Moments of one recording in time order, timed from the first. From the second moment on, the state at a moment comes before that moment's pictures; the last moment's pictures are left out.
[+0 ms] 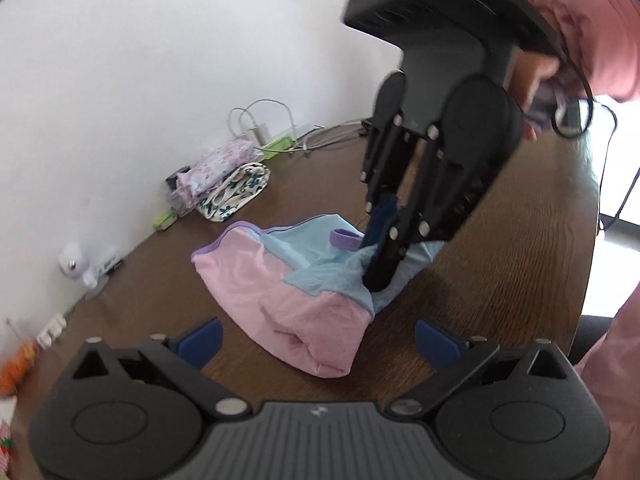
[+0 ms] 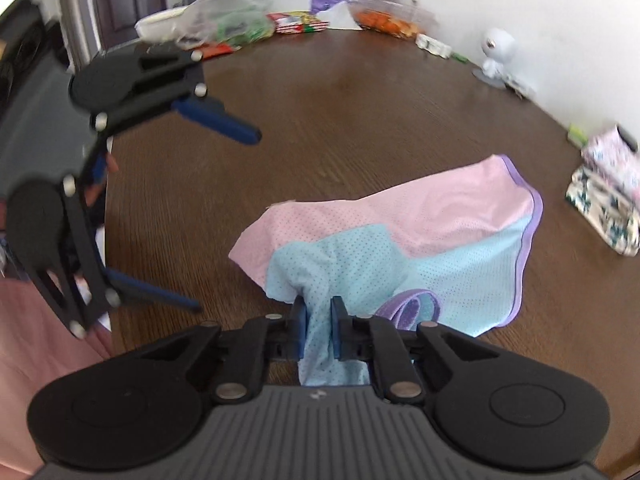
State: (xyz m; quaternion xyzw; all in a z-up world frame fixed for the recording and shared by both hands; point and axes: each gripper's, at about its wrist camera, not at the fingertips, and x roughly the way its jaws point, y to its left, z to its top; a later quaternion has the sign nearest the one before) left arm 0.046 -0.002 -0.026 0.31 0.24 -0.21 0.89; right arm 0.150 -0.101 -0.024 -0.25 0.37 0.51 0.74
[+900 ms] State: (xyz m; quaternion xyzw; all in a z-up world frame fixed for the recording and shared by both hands) left arm 0.109 -0.012 -0.041 0.48 0.29 -0.32 0.76; right arm 0.114 -0.117 -0.013 -0.32 0.24 0.52 0.76
